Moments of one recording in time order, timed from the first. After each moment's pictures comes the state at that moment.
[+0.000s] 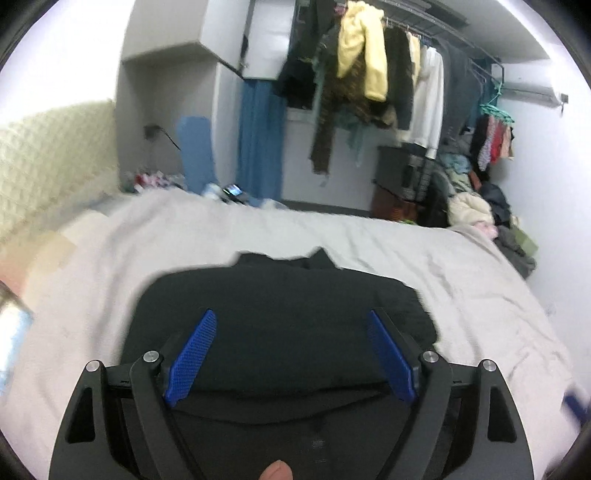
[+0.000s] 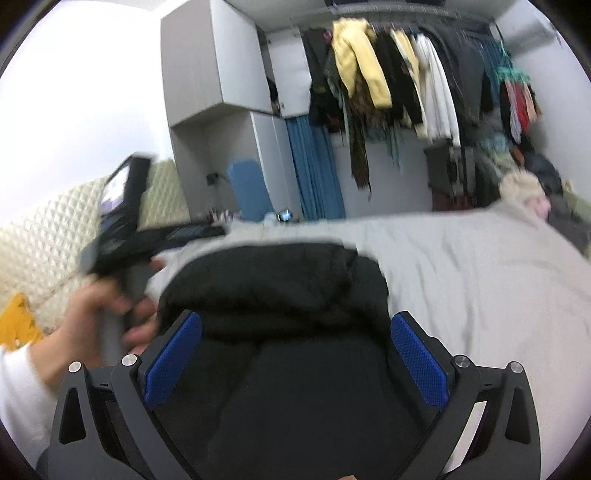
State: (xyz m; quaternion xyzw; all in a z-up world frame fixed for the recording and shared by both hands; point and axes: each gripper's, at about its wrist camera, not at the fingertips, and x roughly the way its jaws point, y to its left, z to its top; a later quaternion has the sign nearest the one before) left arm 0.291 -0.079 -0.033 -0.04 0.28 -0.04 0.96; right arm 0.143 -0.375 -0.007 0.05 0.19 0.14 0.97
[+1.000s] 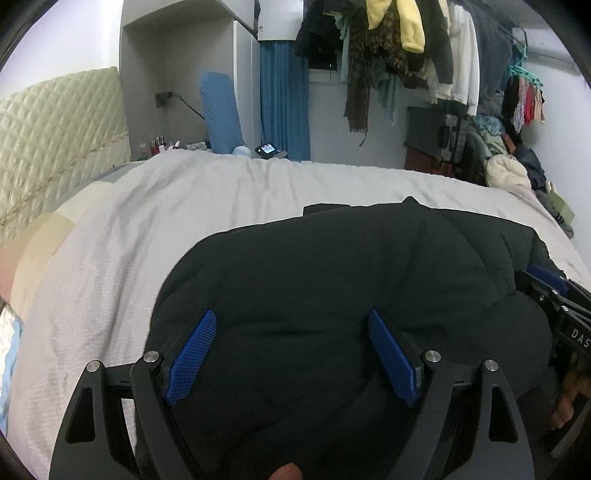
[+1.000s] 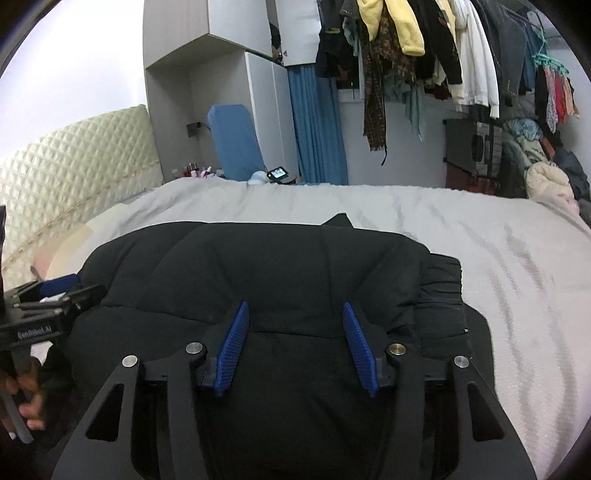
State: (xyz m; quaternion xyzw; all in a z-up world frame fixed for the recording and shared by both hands) left arm 0.421 0.022 -0.178 -0.01 0.34 -0.01 0.94; right arm 0.377 -0.309 -0.128 0.03 0.30 0.13 0.95
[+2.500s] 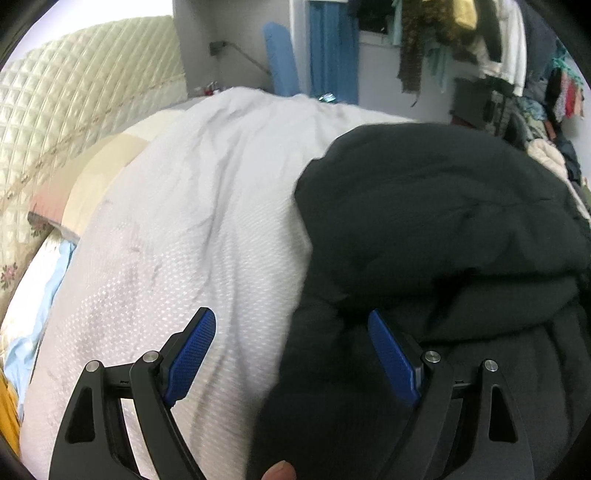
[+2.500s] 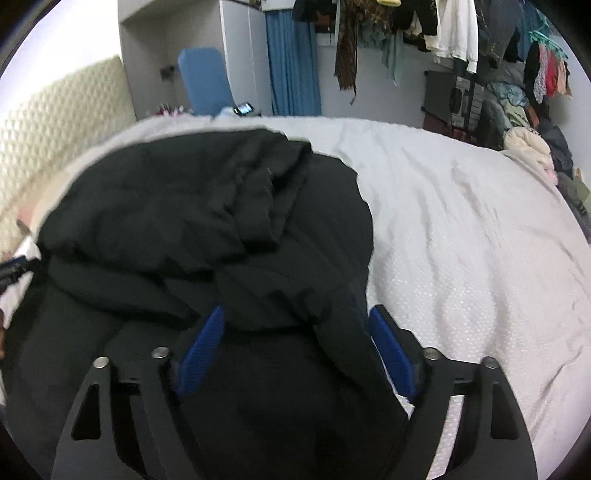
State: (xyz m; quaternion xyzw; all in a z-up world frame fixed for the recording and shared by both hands) left arm 0.341 0.120 -0.219 -0.02 0.43 0.07 0.90; right arm 0.322 -0.398 -0.152 -0.04 0.42 0.08 0.90
